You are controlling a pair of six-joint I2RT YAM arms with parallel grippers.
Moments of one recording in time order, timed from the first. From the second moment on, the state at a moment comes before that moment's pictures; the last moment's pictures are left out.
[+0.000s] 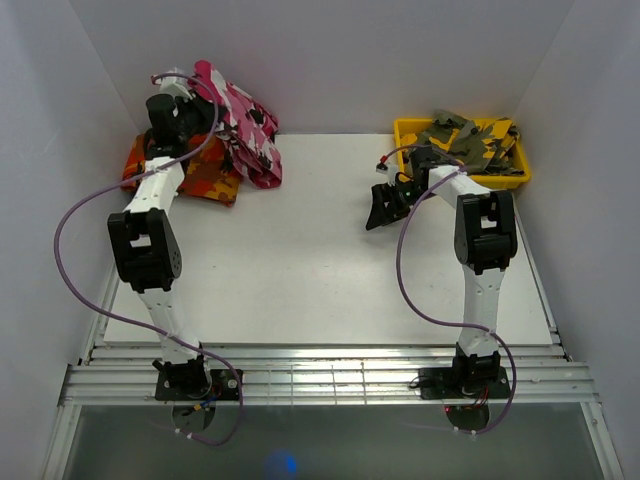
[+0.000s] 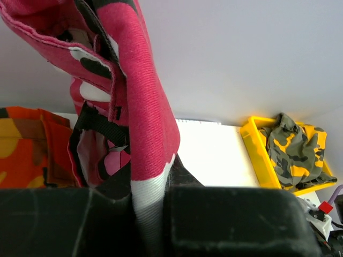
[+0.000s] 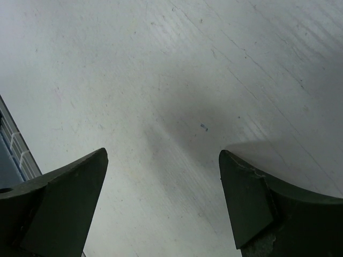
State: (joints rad) left arm 0.06 2.01 1.73 0.20 0.40 -0.49; right arm 0.18 2.21 1.69 -0.76 -0.82 -0.32
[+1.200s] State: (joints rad) left arm 0.41 2.34 1.93 -0.05 0.30 -0.25; right arm 0.17 2.20 1.67 -0.83 -0.81 -0.37
